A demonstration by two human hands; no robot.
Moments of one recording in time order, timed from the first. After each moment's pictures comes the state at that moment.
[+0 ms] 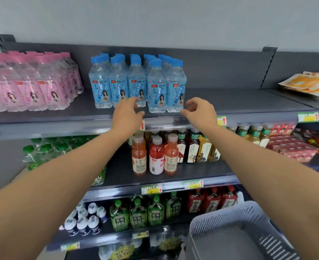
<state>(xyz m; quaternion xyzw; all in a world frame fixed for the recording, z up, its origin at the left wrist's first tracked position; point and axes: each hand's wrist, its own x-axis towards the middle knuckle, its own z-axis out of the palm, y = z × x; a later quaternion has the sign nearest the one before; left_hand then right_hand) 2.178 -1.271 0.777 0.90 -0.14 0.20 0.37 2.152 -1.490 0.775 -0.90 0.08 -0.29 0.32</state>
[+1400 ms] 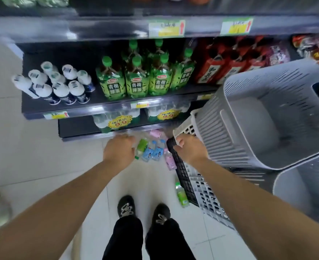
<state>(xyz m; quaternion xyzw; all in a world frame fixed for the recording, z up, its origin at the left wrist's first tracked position) 2.013 -1.158 0.277 0.95 -0.20 -0.21 0.10 1.949 -1.379 0.293 -0.93 0.21 0.19 0.22</state>
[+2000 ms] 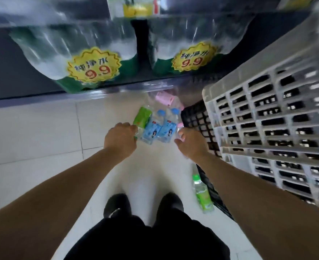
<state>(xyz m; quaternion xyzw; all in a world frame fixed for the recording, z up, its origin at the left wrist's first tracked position) 2.031 -1.186 -0.100 0.94 -0.20 -0.28 0.06 1.957 -1.394 -0.100 -0.90 0.24 0.28 0.22</state>
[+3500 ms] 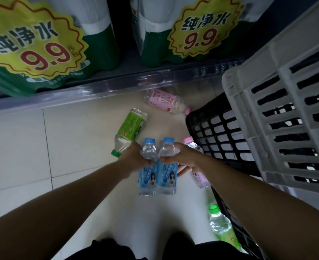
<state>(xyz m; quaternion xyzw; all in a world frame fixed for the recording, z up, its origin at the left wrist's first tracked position) 2.027 -1.244 -0.252 0.82 0.05 -0.49 0.31 1.975 -1.423 -0.252 -0.64 0.33 0.46 0.52</state>
